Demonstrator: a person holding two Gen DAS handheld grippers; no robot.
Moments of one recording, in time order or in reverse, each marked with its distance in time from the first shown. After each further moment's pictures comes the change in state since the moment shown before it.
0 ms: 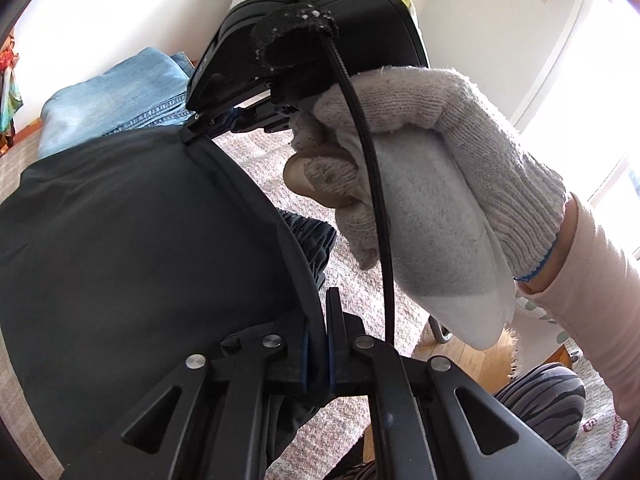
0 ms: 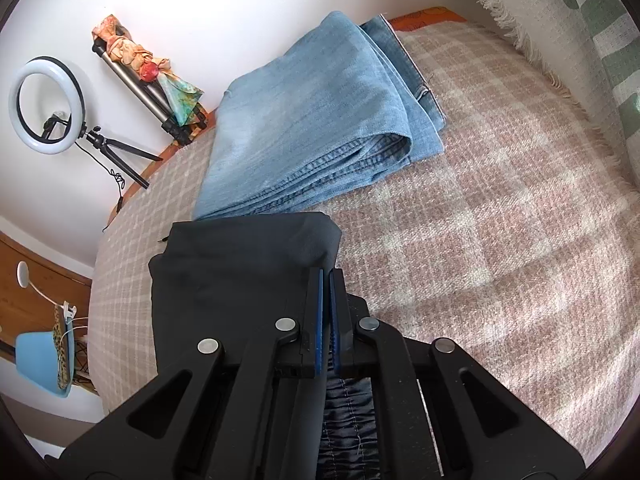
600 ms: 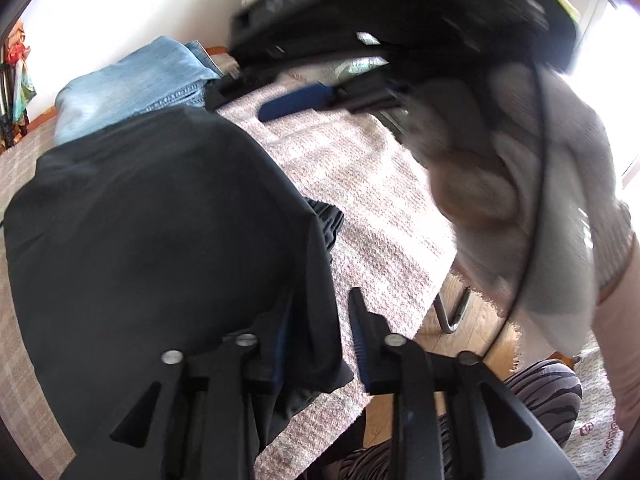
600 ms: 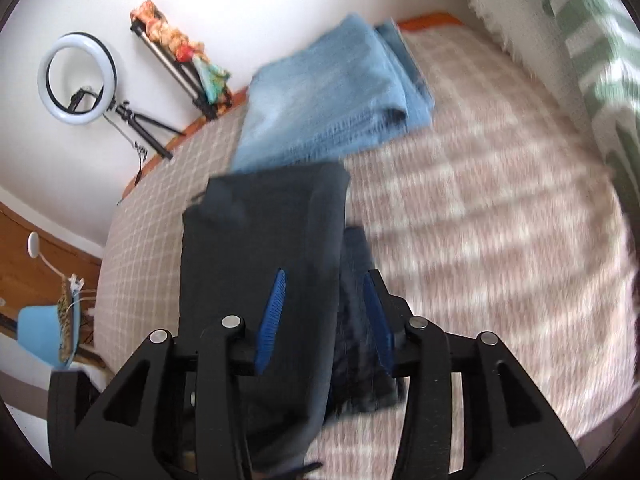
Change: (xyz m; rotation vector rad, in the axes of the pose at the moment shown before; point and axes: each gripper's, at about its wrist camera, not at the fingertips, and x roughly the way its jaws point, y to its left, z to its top) left arm -0.003 -0.023 0.003 -0.026 0.045 0.062; right arm -0.058 0.009 -0.048 -0.031 0.076 0.022
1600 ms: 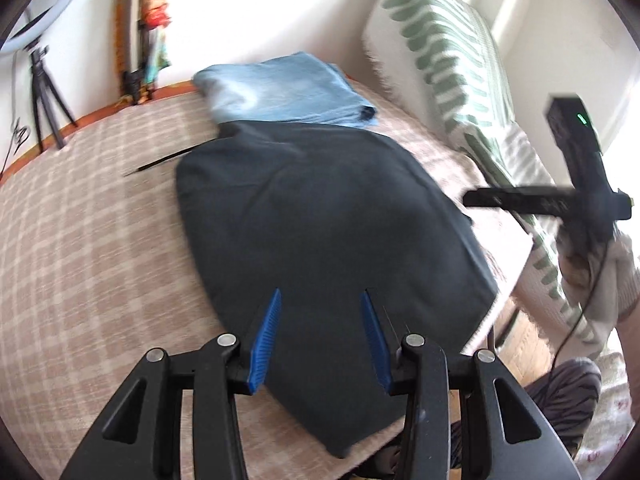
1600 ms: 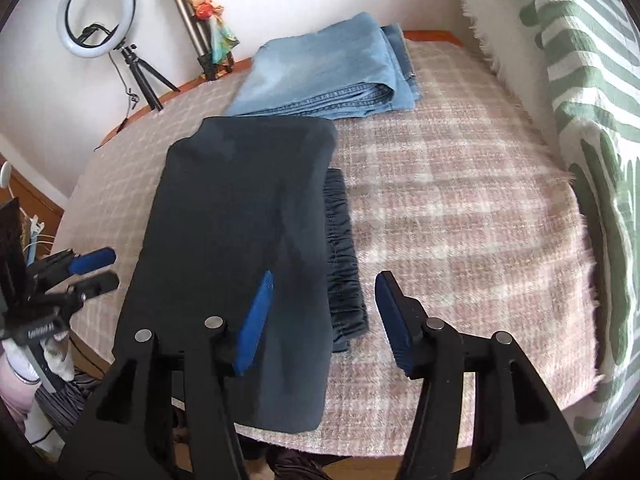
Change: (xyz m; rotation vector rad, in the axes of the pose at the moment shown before) left arm -0.098 0.116 -0.046 -0.206 -0.092 0.196; right arm -0.013 0.013 -0.046 -0.191 -0.047 -0.166
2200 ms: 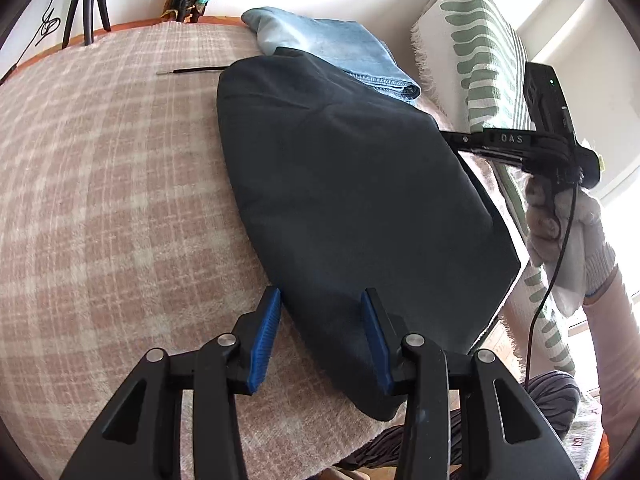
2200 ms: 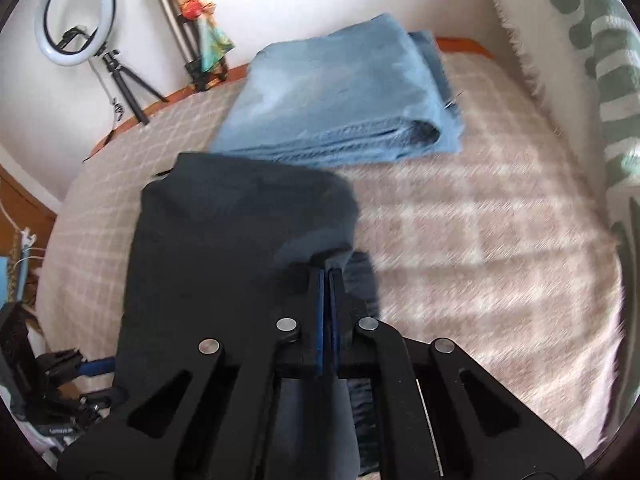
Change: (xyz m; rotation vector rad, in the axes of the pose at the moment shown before) left arm 0.023 0.039 -0.050 -0.198 0.076 -0.084; right arm 0.064 0.013 0.069 -0.004 0.002 -0.016
